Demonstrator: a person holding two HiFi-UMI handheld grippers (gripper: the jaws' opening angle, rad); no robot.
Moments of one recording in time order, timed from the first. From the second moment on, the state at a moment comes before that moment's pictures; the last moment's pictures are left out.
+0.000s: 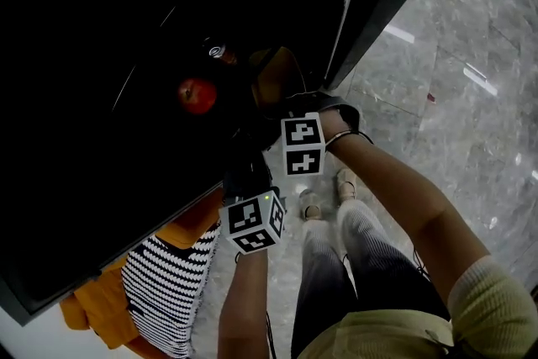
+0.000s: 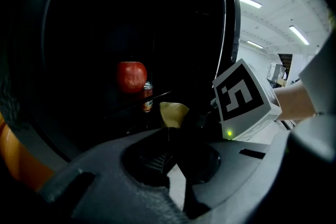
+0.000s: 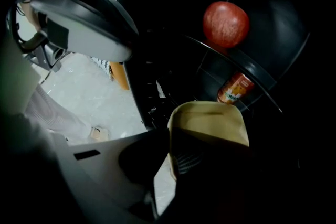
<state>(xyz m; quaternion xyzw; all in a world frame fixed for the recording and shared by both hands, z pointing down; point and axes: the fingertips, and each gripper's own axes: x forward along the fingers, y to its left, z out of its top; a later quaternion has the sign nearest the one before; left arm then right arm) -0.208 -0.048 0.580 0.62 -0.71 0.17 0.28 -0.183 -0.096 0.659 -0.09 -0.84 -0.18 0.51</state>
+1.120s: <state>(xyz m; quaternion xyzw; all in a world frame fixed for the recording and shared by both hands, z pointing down) -0.216 -0.066 0.598 0.61 -0.72 0.15 0.29 -0.222 -0.132 0.674 -0.07 -0.84 -0.20 0.49</state>
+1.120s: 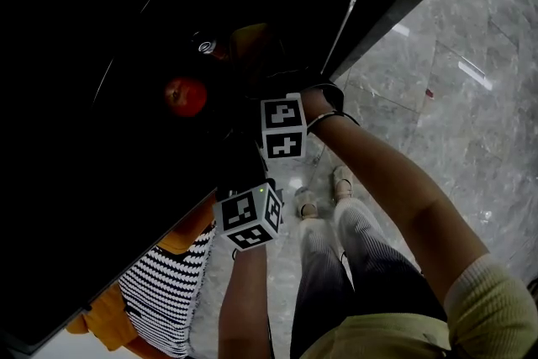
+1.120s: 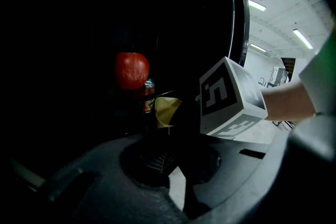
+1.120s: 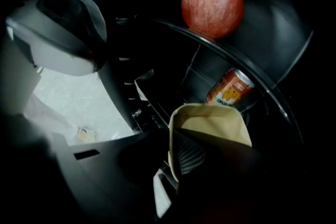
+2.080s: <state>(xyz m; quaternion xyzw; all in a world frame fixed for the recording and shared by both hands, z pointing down) -0.200 -0.061 0.556 0.63 -0.71 0.16 0.26 -0.182 -0.130 0.597 0.05 -0.90 -0.12 0.42</state>
